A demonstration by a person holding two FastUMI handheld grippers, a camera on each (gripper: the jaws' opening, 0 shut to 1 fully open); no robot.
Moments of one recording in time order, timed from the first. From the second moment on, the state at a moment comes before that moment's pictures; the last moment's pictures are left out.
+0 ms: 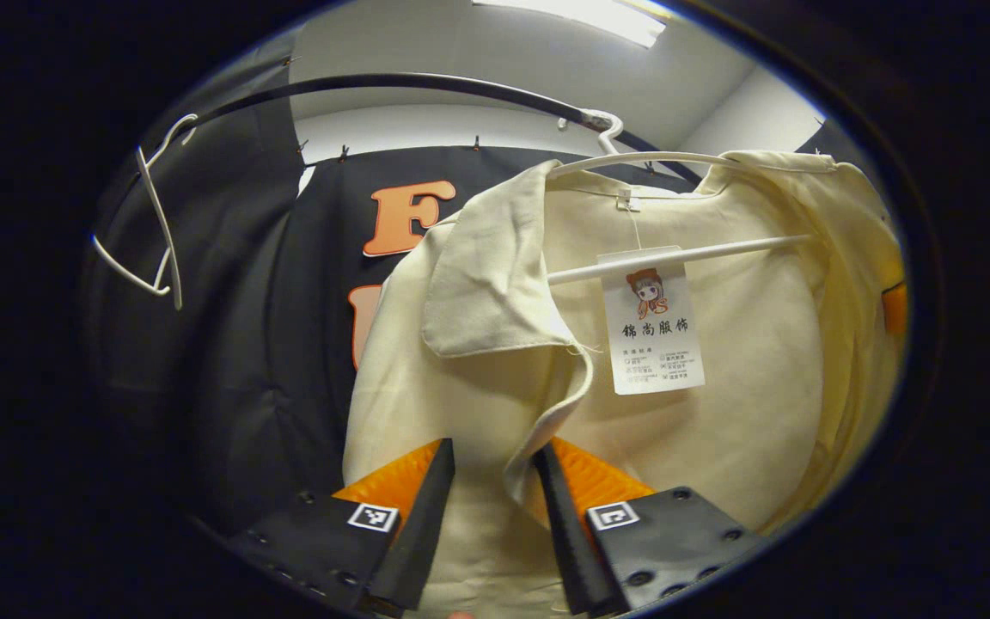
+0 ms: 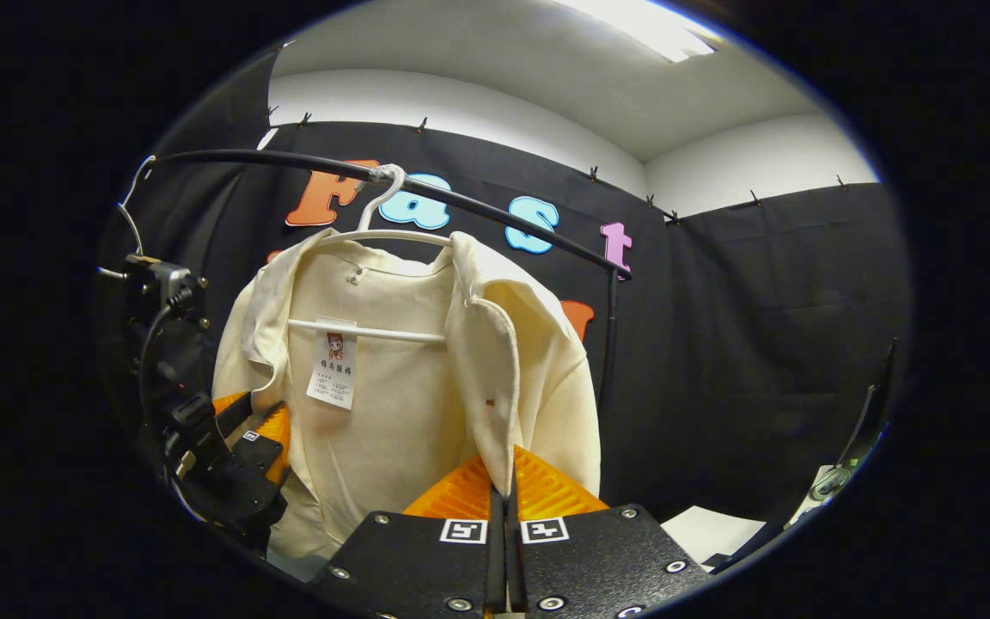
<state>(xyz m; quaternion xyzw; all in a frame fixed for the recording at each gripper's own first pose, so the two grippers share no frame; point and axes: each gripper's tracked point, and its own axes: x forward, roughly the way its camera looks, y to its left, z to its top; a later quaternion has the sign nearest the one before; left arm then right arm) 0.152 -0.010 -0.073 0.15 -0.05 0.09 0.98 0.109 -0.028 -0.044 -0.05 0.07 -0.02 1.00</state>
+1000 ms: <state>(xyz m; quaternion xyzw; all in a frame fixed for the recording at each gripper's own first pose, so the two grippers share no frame) 0.076 0.000 0.034 0.13 -0.03 -0.02 0.99 0.079 -0.047 0.033 -0.04 -0.01 -0.06 1.00</state>
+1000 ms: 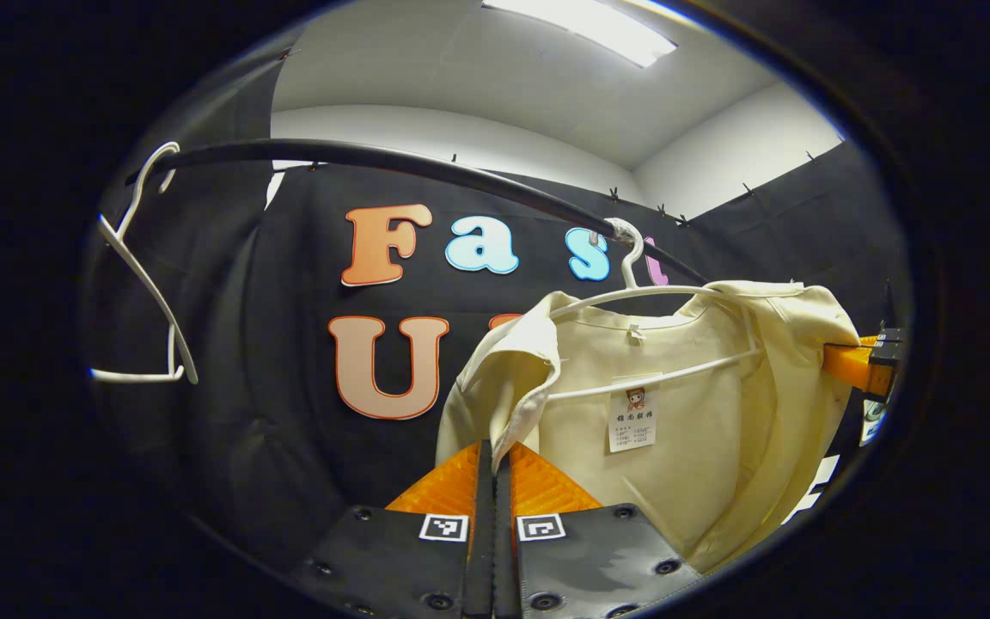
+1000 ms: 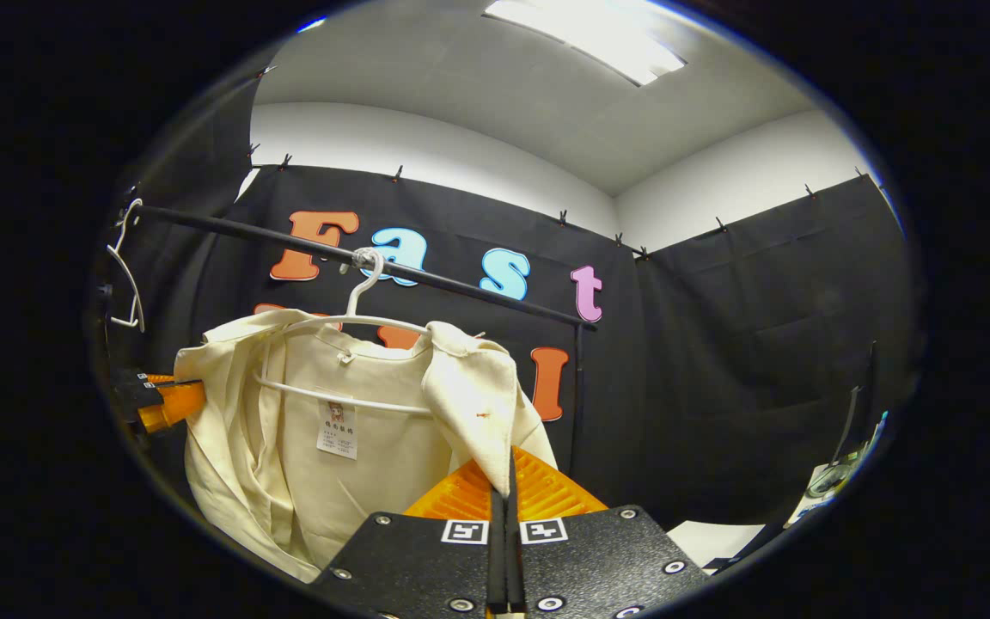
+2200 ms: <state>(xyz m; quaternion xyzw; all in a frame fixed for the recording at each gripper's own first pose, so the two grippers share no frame) 0.190 0.102 0.094 0.19 -0.09 0.08 0.97 0.189 -0.166 0.129 -0.11 -0.07 -0.15 0.98</state>
